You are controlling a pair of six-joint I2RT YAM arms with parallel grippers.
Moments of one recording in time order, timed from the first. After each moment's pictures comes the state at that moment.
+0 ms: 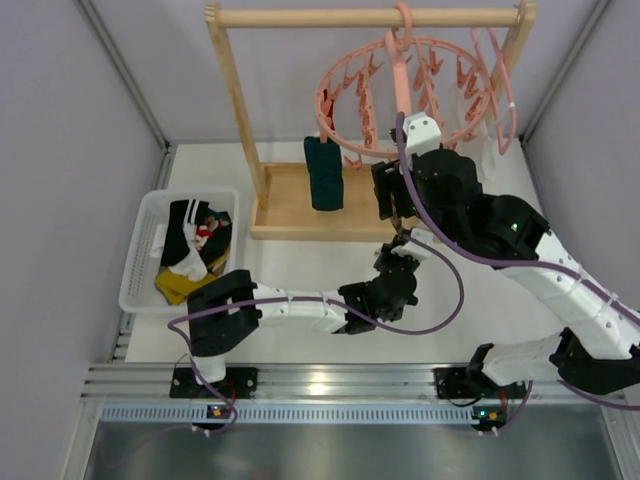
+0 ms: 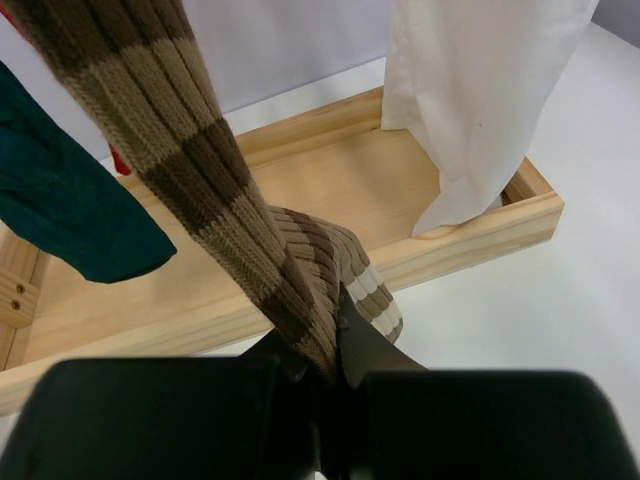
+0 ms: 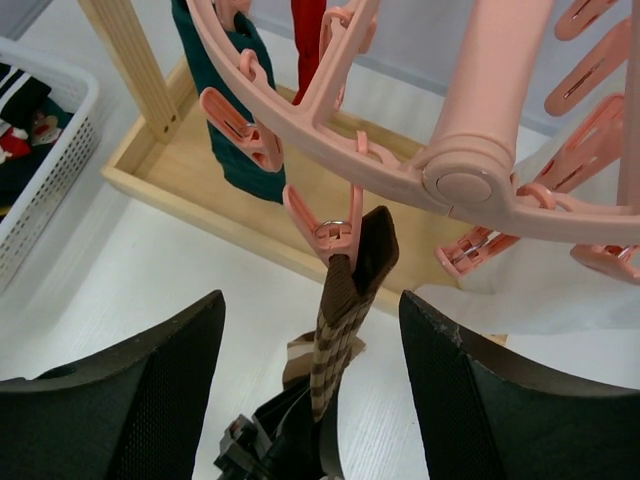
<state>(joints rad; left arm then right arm) -1.32 1.85 1.20 0.58 -1.06 0.10 0.96 1.27 1.73 -0.87 0.55 0.15</state>
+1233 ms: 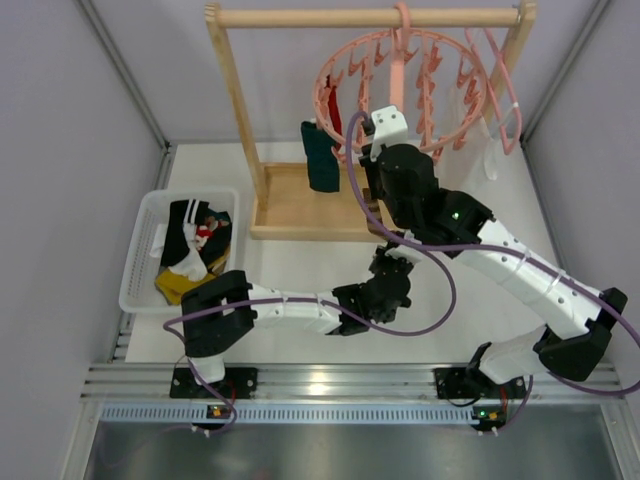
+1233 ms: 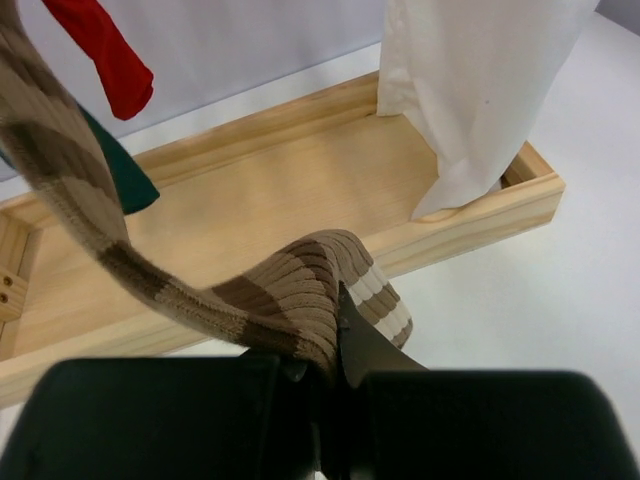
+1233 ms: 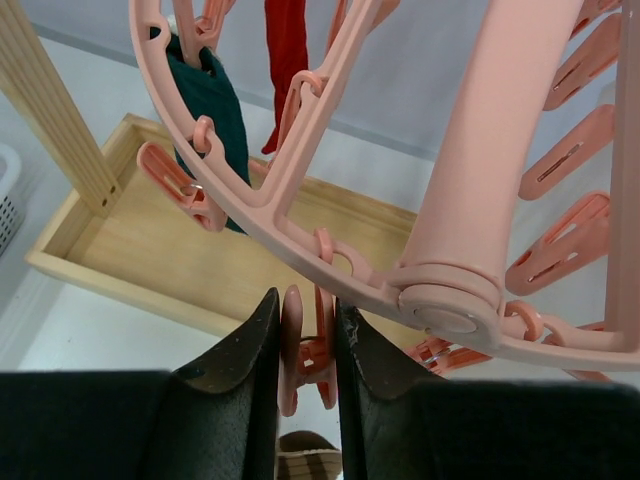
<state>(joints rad) -1.32 1.83 1.16 0.58 -1.04 0.08 0.91 1.39 1.60 -0.50 0.67 0.02</state>
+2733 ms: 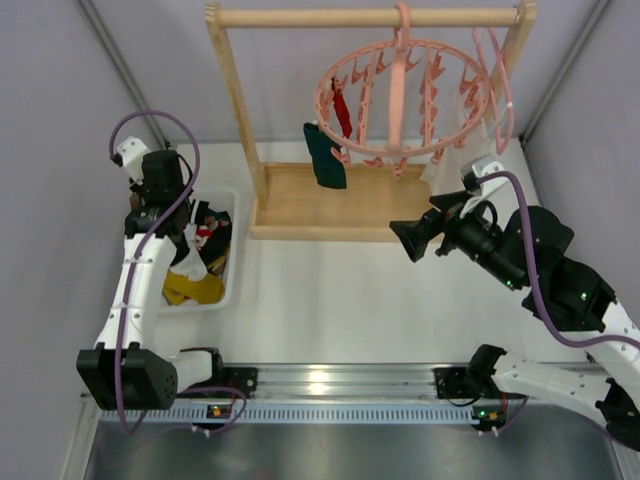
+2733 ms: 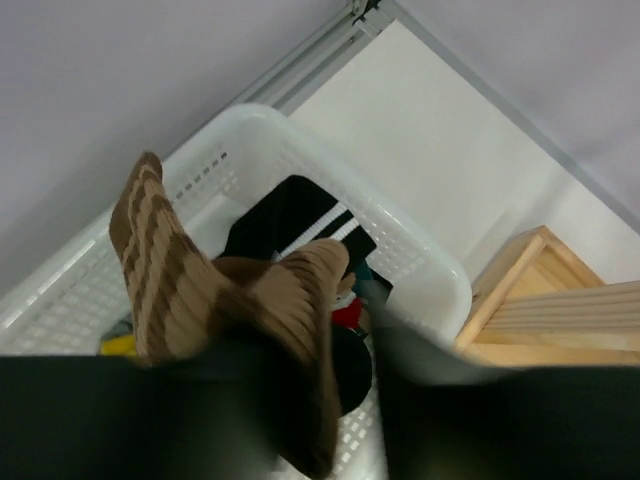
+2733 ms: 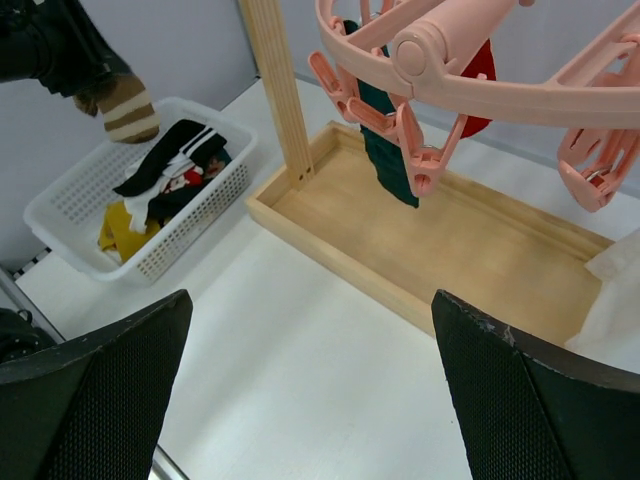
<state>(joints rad) 0.01 1.20 1.23 -0.50 -0.55 -0.52 0.90 0.81 1.28 -0.55 0.22 0.14</state>
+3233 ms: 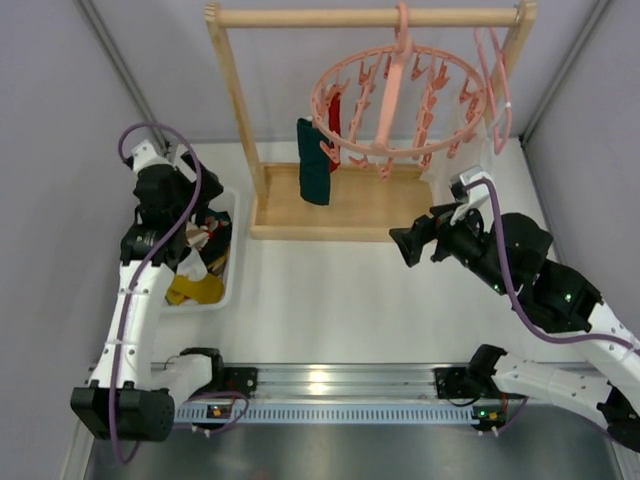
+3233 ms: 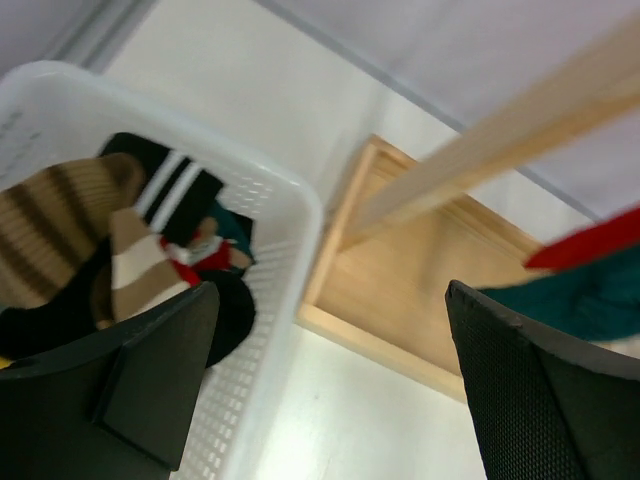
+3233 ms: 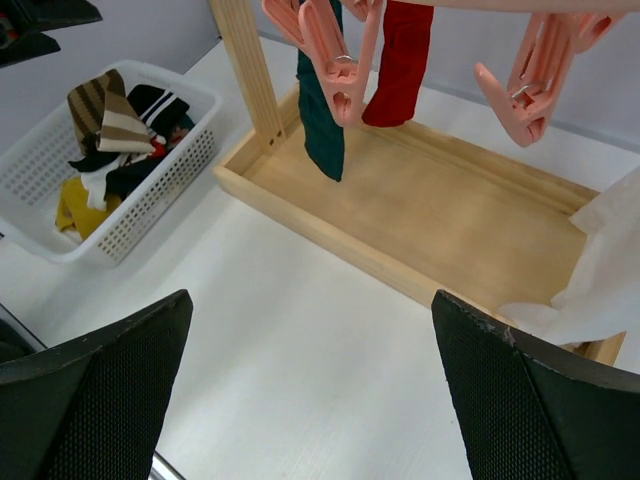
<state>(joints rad) -0.01 1.05 1.14 -0.48 -0.22 -0.54 0.90 0.79 1.18 -0.55 0.28 0.16</state>
